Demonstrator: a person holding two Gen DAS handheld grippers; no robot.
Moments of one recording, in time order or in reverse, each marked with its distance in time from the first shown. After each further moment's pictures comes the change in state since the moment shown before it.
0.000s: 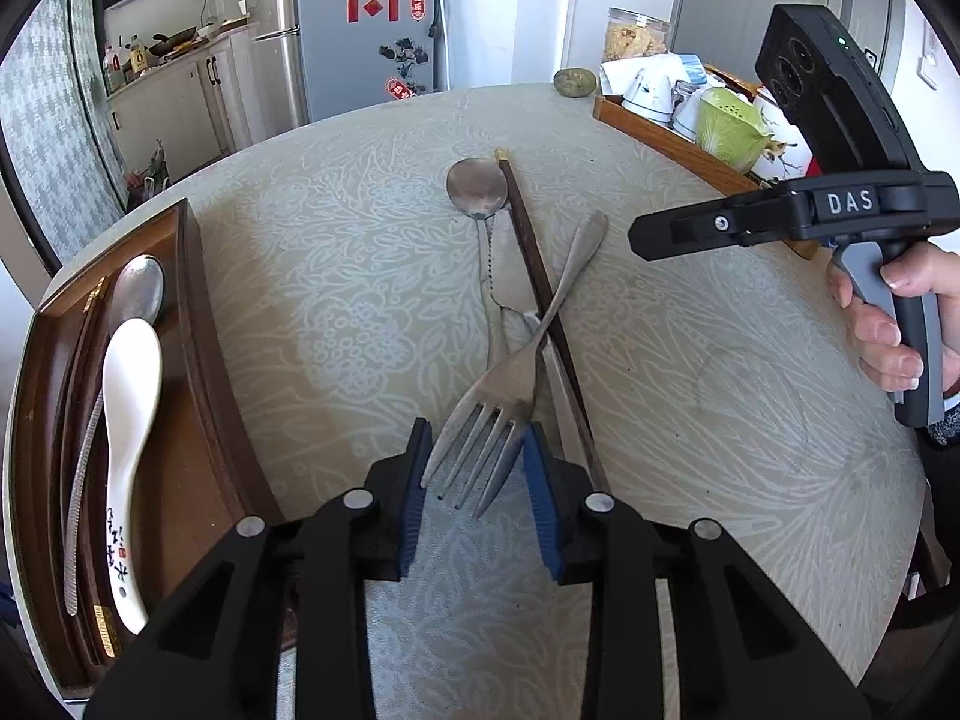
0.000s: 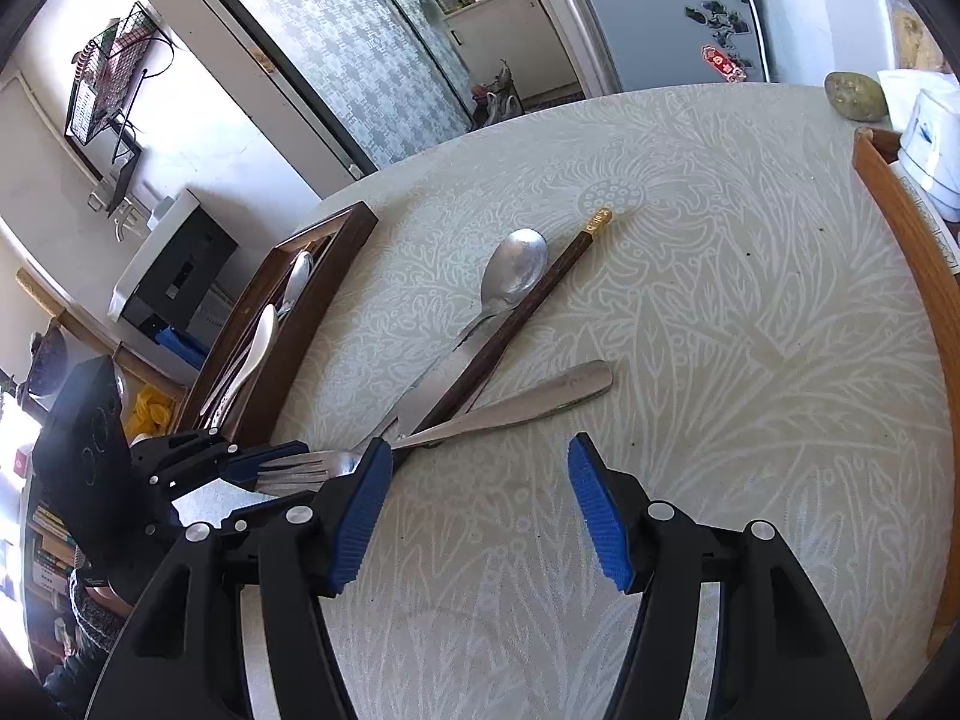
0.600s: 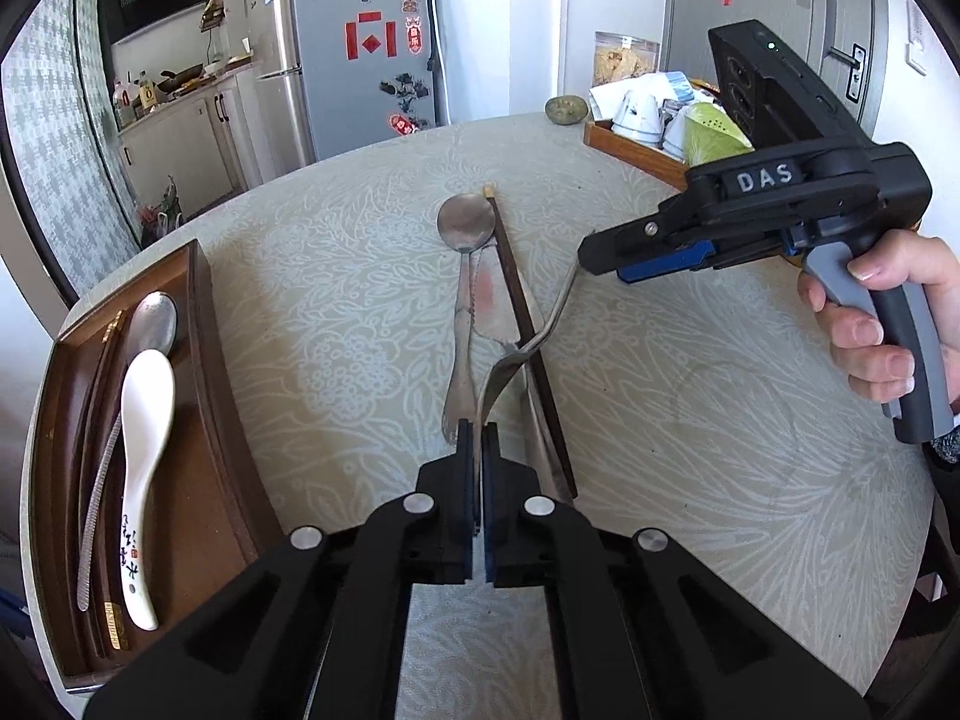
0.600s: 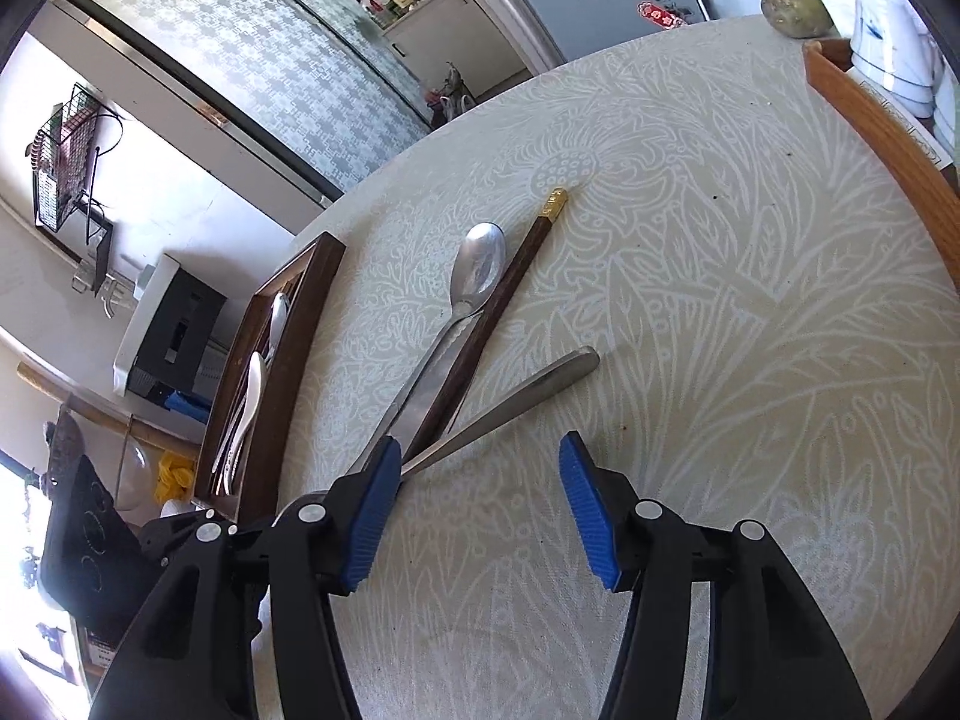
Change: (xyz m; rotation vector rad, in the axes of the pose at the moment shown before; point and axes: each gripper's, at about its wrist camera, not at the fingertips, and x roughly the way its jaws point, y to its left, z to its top) left arm -0.013 -0.015 0.001 0.030 -0.087 0.044; right arm 0.006 -0.014 -0.001 0.196 -0.009 0.015
